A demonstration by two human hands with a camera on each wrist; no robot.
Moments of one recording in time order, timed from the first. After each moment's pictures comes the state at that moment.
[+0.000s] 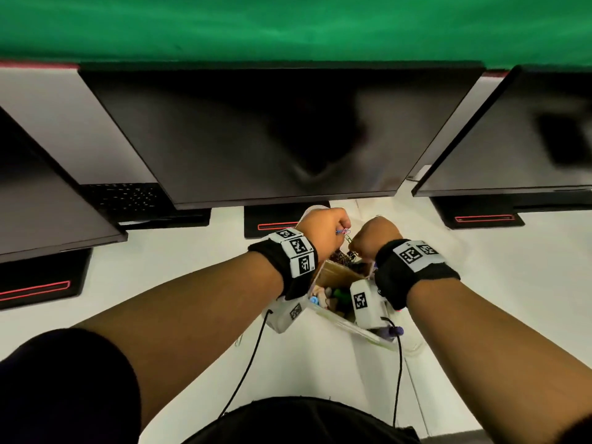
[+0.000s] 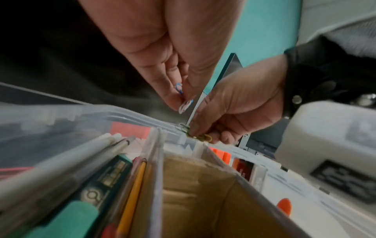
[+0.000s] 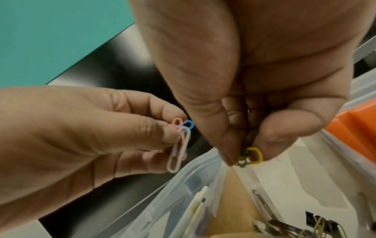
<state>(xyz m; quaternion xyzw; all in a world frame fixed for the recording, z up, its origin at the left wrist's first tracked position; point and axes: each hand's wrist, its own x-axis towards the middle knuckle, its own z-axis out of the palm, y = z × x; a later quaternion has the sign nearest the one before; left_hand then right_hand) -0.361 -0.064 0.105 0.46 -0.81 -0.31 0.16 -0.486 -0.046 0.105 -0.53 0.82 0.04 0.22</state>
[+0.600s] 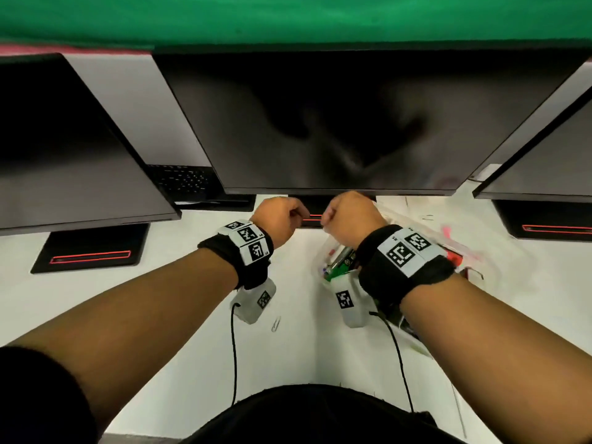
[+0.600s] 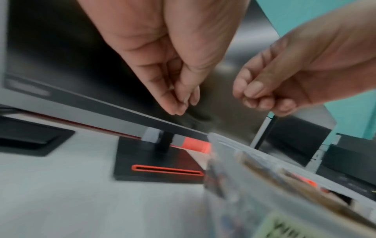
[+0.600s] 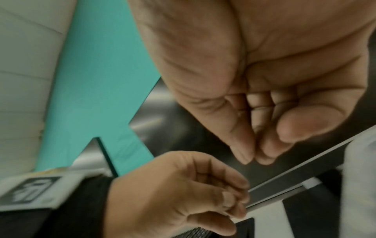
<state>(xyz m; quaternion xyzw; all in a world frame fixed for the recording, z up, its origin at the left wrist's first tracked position) -0.237 -0.078 0.102 0.59 -0.74 -0.29 0.15 -0.382 -0.058 0.141 -0.68 0.69 -0.05 0.25</state>
